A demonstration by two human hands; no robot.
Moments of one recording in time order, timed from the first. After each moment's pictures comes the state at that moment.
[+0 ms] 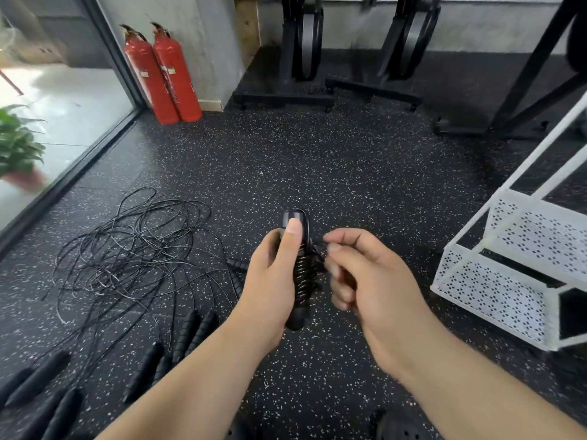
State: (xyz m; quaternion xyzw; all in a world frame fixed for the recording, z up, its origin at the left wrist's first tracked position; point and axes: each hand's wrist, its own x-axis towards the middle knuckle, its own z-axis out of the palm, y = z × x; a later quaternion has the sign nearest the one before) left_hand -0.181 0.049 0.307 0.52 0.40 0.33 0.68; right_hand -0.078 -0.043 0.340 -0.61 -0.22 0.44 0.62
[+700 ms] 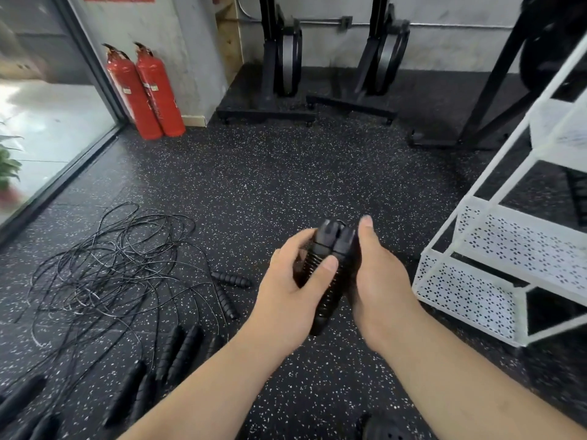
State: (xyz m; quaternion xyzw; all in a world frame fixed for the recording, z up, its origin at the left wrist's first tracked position) left_hand -0.166 0.021 0.308 0.68 0.35 0.28 0.58; right_hand -0.052 -0.040 0.336 -0.61 -0.06 0.41 0.68
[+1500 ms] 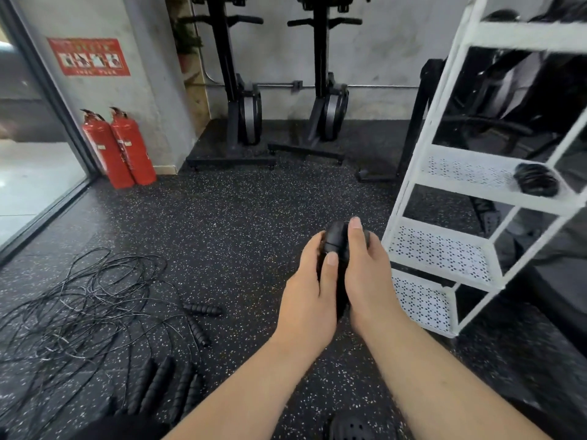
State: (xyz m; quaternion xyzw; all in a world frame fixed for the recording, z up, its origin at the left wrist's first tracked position) left_hand -0.124 -0.091 0.362 0.76 0.30 0.29 0.50; right_hand -0.042 -0.137 0.392 -0.65 -0.13 0.22 0.72
